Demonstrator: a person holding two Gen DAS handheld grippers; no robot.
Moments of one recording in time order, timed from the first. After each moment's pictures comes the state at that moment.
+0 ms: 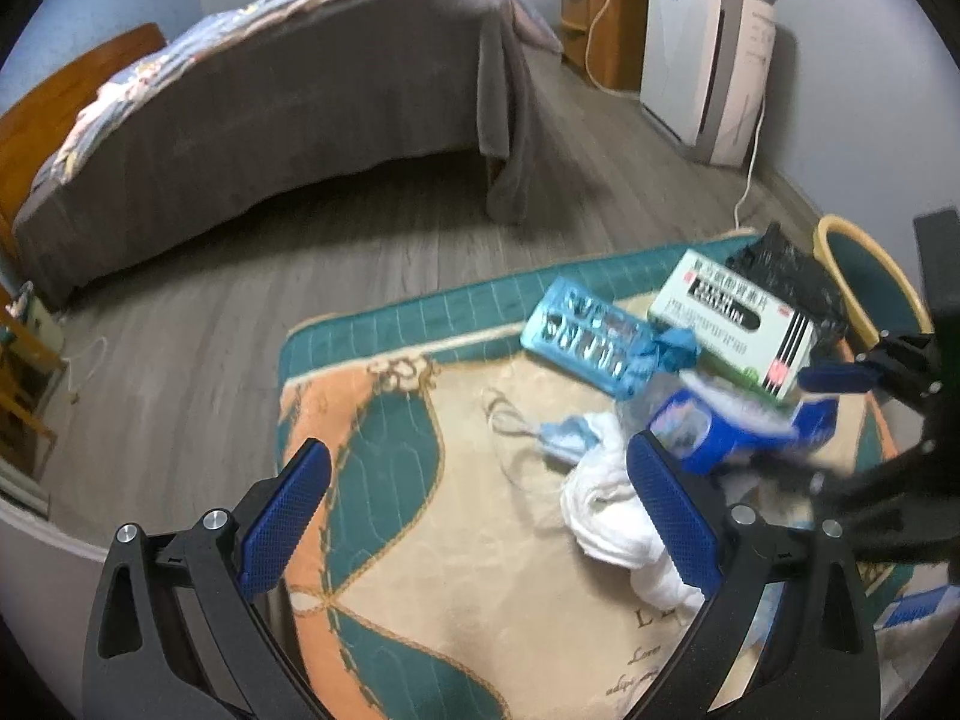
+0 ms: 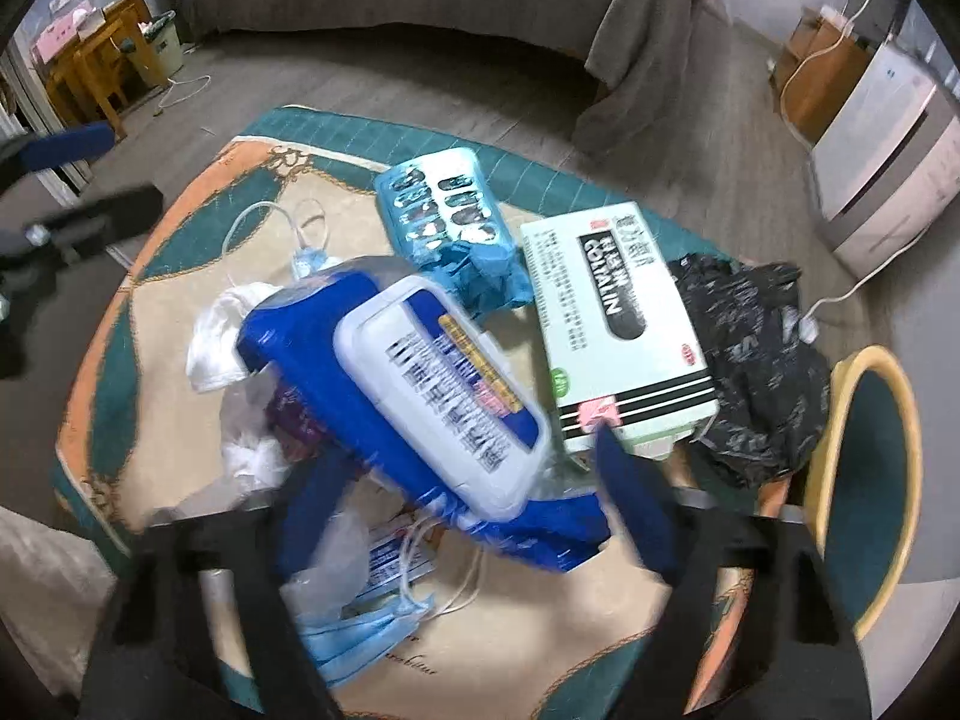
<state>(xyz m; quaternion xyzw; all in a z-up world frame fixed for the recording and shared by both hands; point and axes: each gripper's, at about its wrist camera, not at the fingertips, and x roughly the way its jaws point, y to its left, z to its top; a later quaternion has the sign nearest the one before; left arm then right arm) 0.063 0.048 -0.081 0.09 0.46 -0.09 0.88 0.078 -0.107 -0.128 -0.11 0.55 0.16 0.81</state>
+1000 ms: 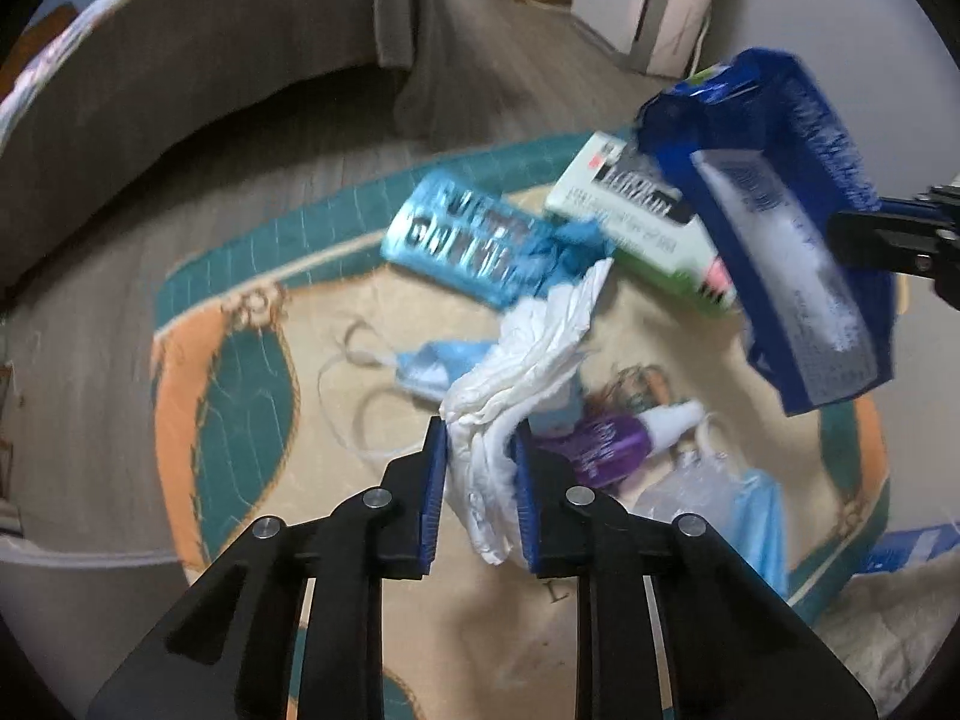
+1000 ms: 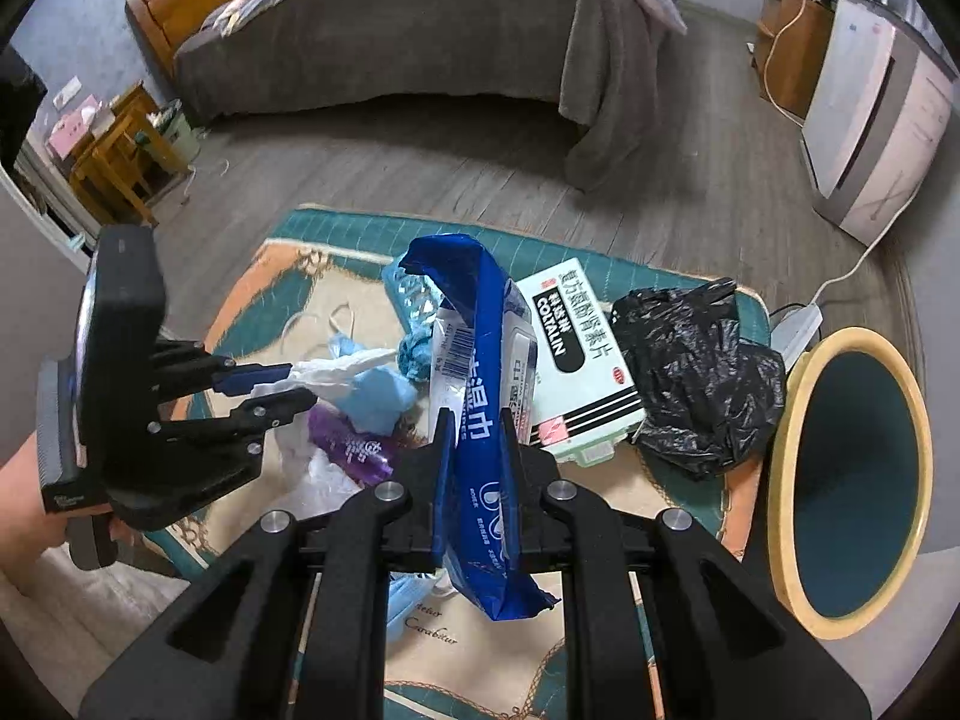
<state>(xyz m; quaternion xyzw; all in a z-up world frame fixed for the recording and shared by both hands) 0.060 -0.011 -0.119 0.10 0.54 -0.17 0.82 0.073 -0.150 -0.056 -0.02 0.51 0.17 0.84</state>
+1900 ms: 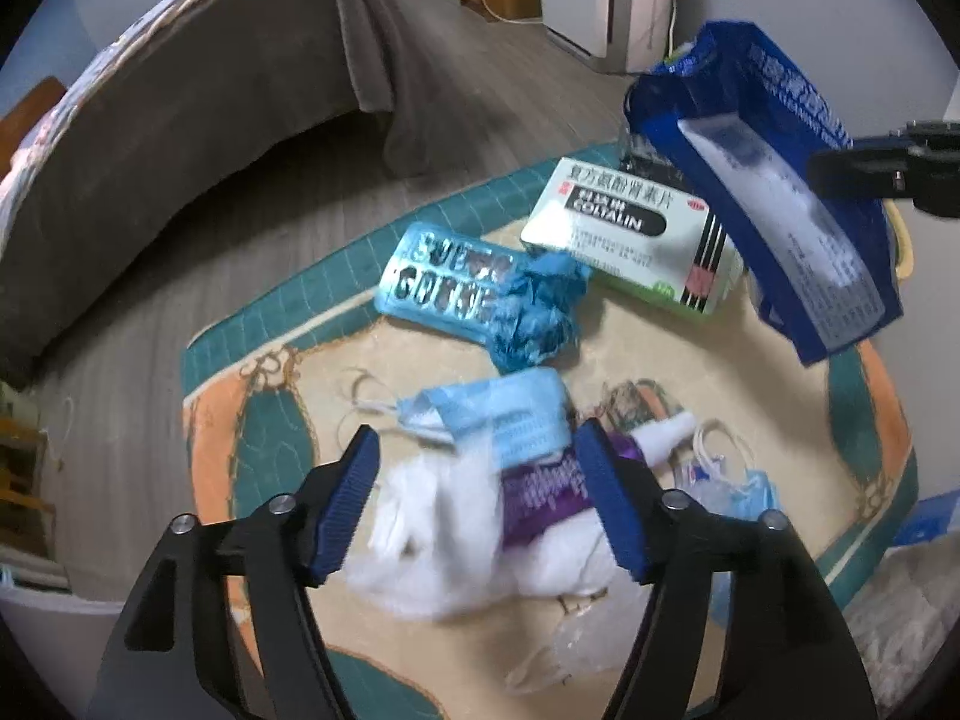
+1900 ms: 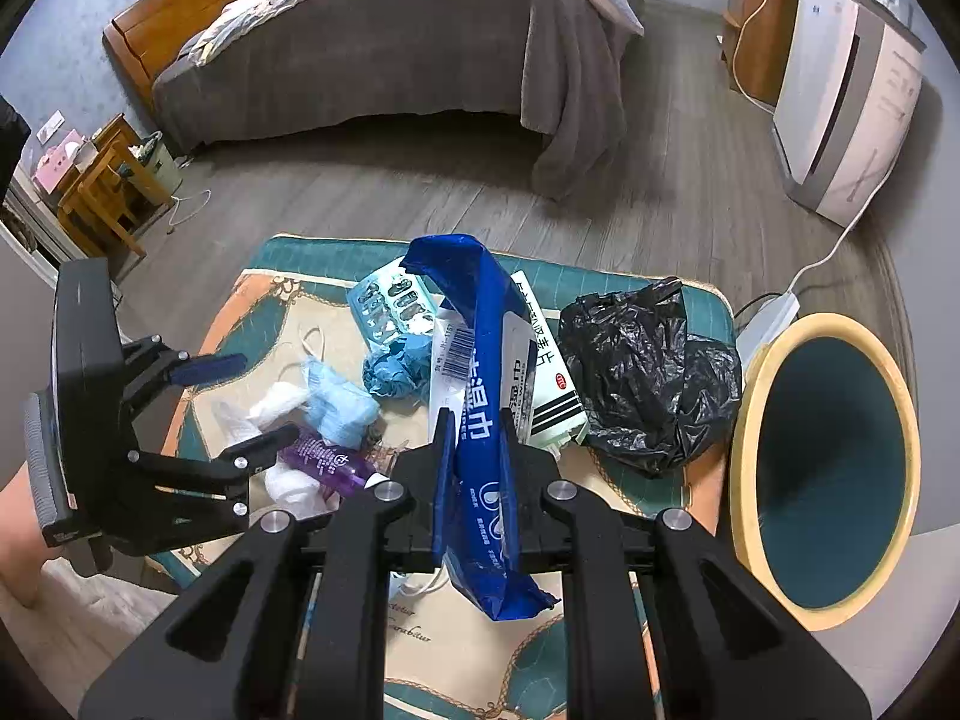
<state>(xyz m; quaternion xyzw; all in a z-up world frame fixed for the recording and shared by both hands) 0.060 -0.031 -0.106 0.17 0.51 -0.17 0.83 0.076 -0.180 -0.050 0.00 0.51 0.14 0.85</state>
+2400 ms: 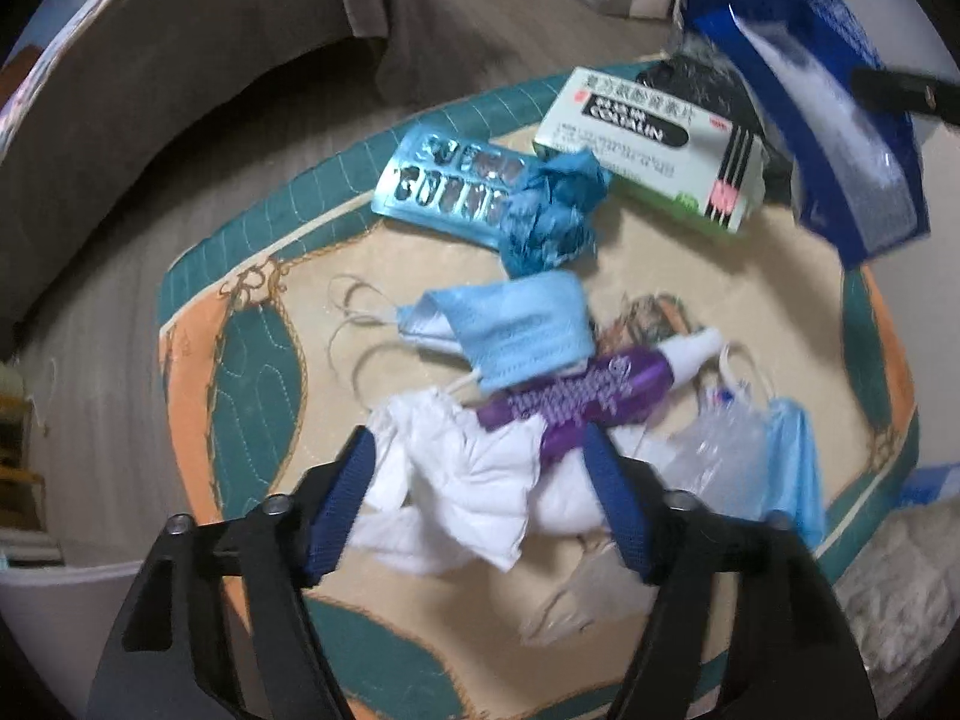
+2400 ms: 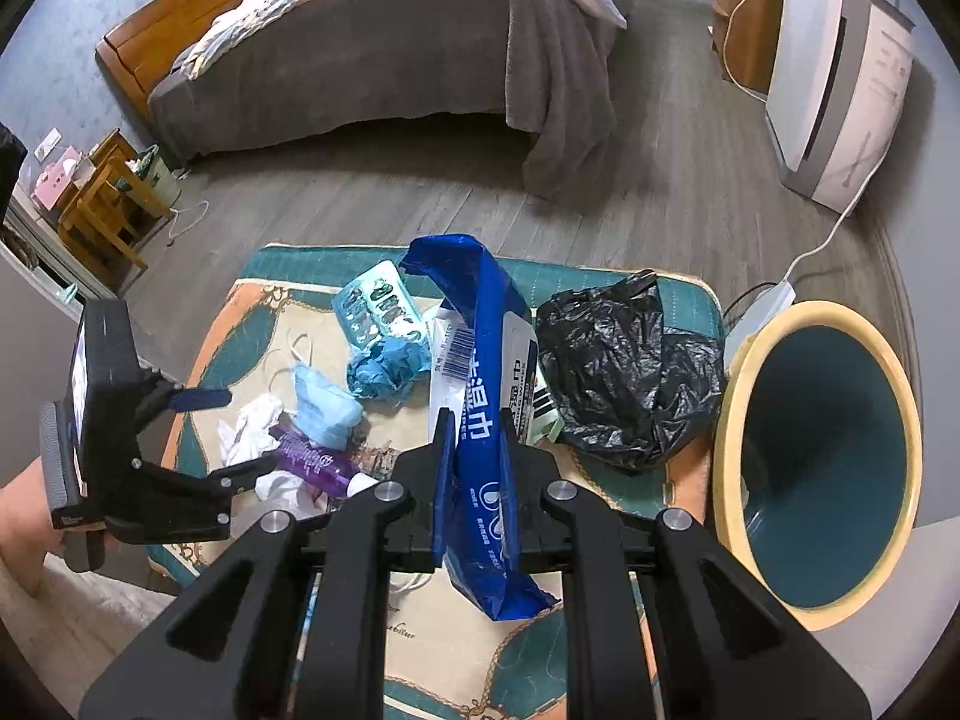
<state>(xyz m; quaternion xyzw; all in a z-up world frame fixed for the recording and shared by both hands) 0.056 -0.012 -0.134 0.17 0.58 -0.17 0.78 0.080 -0.204 -0.048 0.03 0.51 0.14 0.85</state>
